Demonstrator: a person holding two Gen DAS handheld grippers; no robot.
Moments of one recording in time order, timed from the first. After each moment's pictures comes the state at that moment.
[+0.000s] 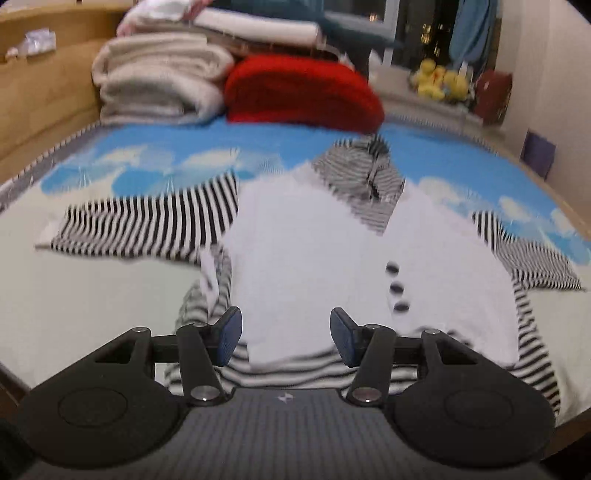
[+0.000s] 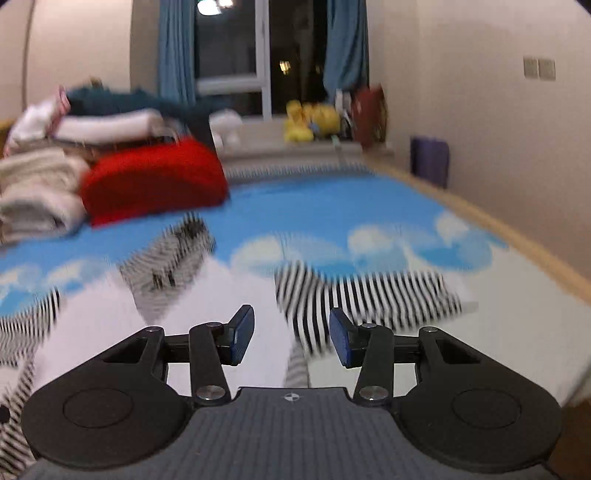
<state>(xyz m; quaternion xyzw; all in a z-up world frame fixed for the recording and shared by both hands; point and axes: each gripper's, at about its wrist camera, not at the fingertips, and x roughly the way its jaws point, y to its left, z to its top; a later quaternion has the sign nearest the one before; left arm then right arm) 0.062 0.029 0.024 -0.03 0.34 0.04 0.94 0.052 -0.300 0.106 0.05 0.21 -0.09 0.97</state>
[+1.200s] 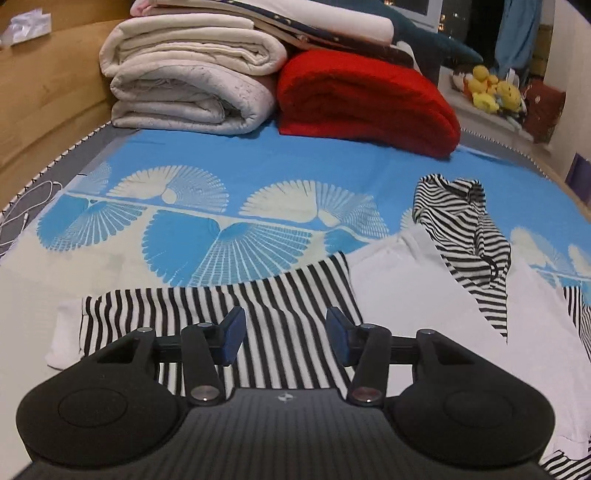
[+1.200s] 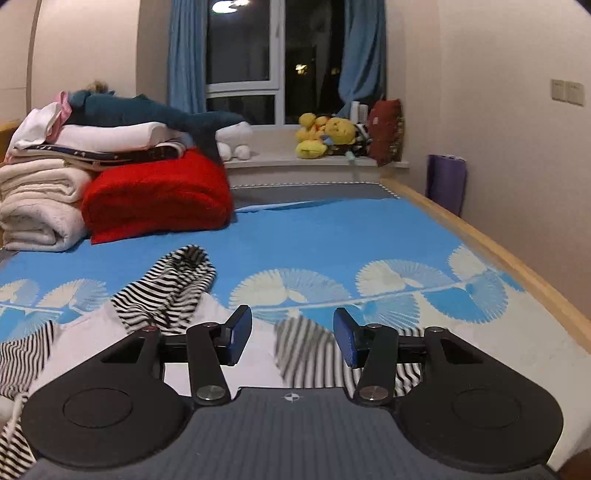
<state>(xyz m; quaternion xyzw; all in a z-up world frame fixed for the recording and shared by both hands) 0.281 0.240 0.033 -0.05 0.38 0.05 0.92 0.143 -0.300 0.161 0.03 0.23 -0.07 0.97</state>
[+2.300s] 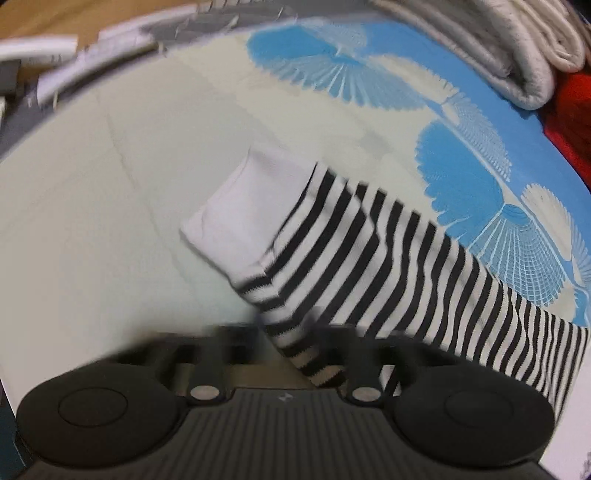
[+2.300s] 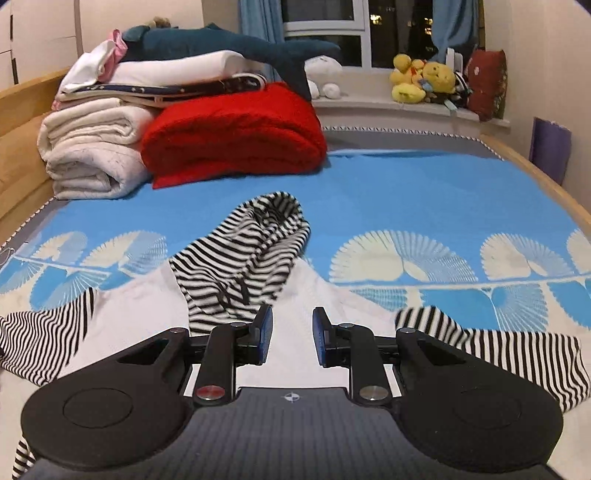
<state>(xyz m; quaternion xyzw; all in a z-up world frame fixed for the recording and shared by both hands) 0.281 0.417 -0.067 -0.24 0.47 0.34 0.78 0.269 -0.253 0.082 0.02 0.33 0.05 0.94</state>
